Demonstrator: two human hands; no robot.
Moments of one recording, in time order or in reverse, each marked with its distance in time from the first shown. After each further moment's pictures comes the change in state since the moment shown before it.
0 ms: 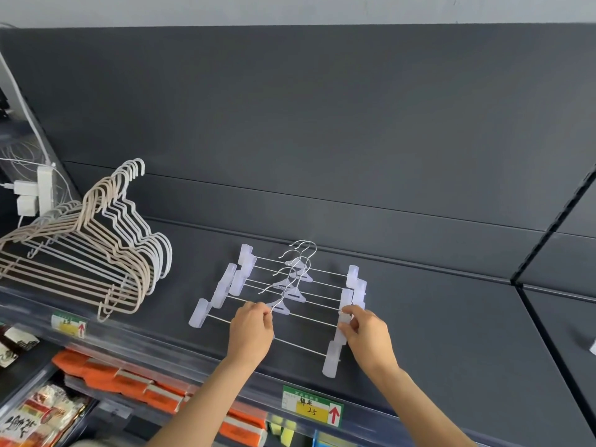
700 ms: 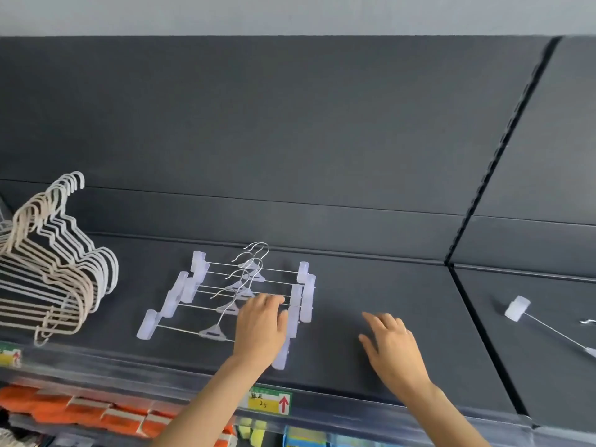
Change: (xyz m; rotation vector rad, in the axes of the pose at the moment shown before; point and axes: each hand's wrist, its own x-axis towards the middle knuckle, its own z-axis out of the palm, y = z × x) left_hand -0.023 0.085 0.030 0.174 0.032 0.334; right_hand -0.045 0.081 -0.081 -0.458 0.090 -0.069
